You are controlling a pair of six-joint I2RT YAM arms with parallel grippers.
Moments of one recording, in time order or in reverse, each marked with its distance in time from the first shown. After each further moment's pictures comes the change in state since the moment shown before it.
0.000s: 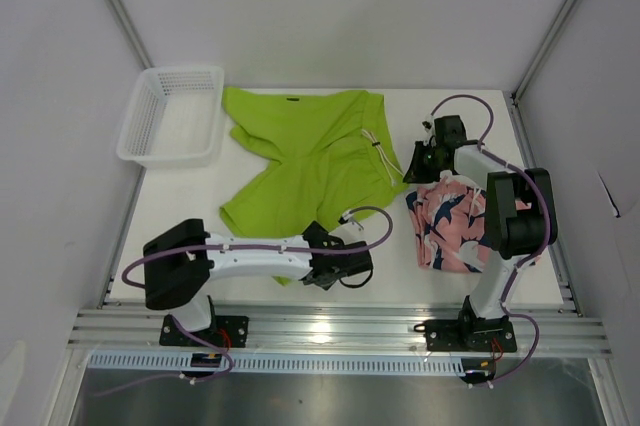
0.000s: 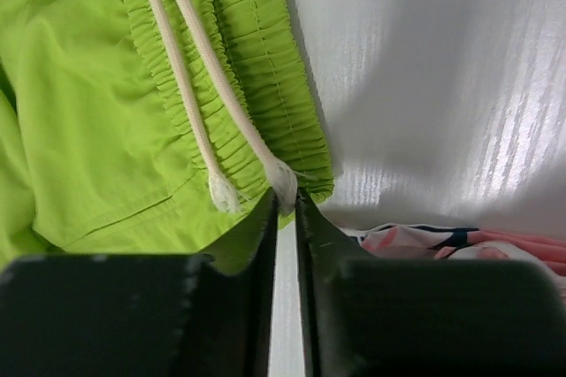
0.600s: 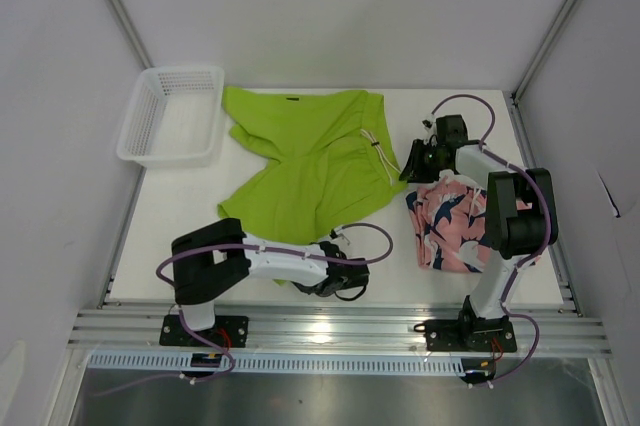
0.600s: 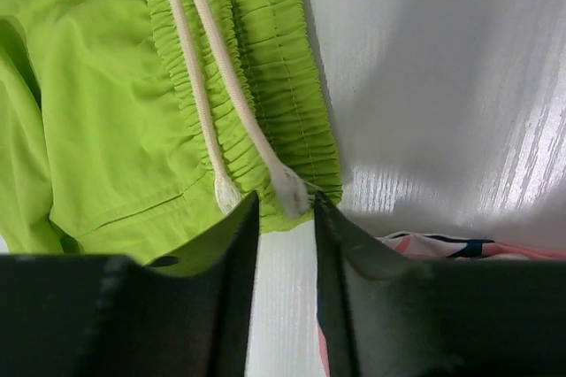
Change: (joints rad) left arm -0.025 0.148 -0.051 -0.116 -0.030 -0.087; right arm -0.013 0.000 0.000 0.014 -0.055 0.002
